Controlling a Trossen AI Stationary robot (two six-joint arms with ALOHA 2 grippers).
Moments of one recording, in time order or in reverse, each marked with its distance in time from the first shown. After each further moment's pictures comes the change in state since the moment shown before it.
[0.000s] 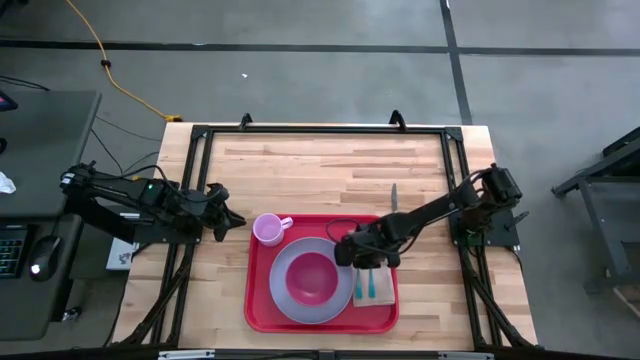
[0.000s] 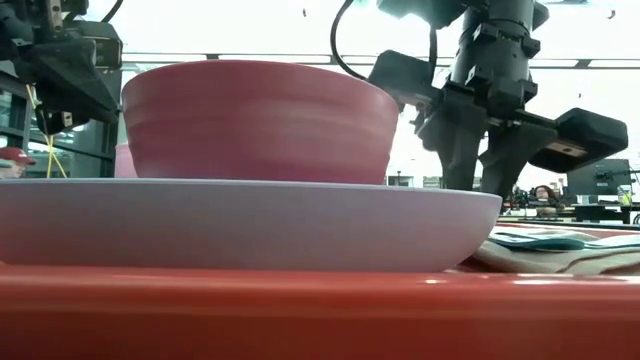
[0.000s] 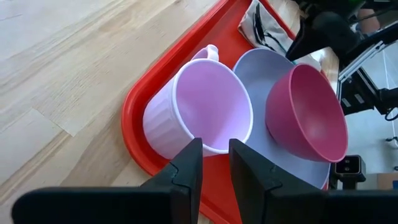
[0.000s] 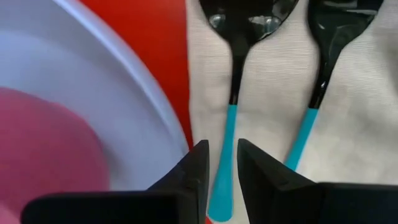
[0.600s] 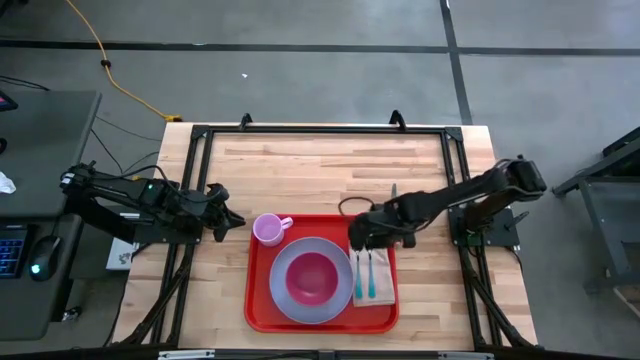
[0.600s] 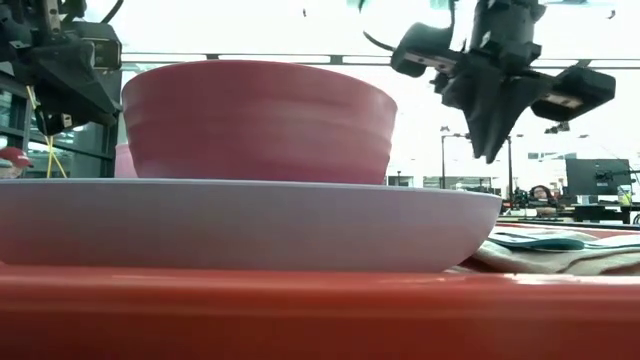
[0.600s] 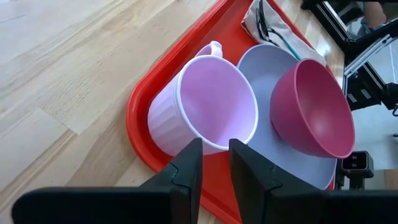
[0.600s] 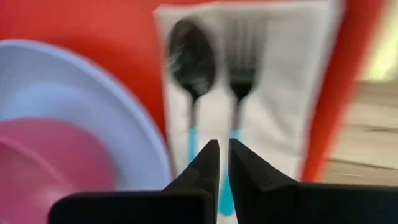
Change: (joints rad) left arm 0.000 0.000 0.000 -0.016 0.000 0.018; right arm -0.074 -0.209 0.000 -0.266 0.075 -0.082
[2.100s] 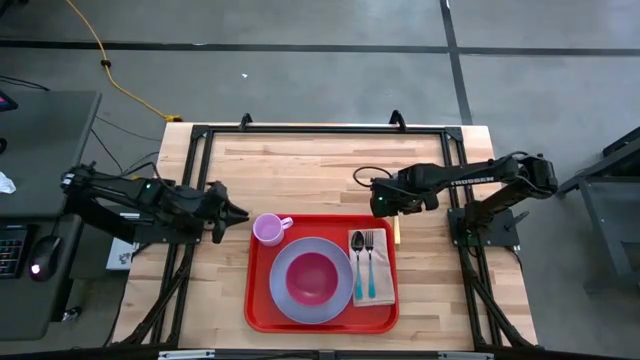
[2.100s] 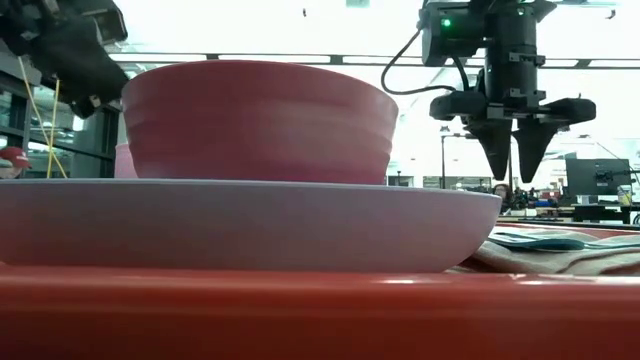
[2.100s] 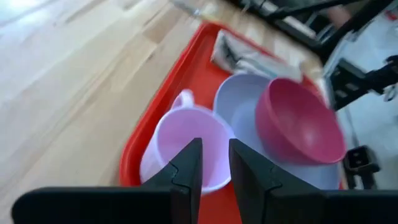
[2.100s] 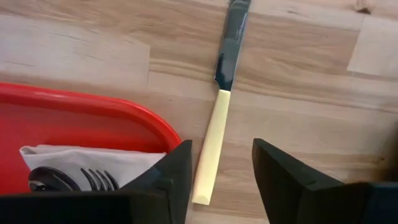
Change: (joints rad) left arm 0.000 -0.031 0.000 0.127 -0.051 0.280; right arm -0.293 -0.122 -0.107 -0.309 0.161 -0.414
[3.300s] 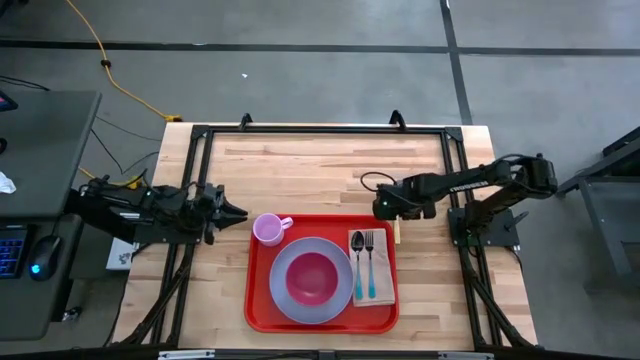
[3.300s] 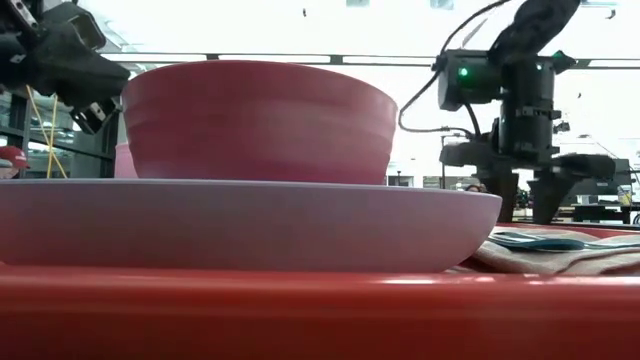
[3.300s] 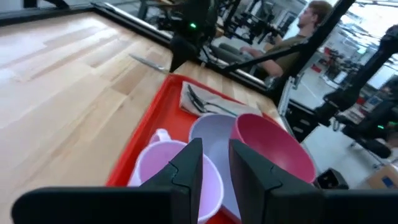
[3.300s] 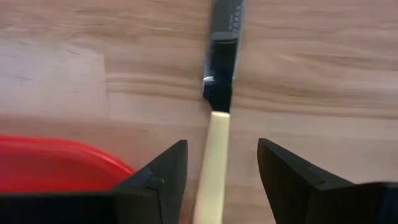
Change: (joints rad) left arm 0.000 -0.391 -0.265 0.219 0.017 0.138; right arm -0.034 0.001 -0.272 0.354 -0.032 0.074
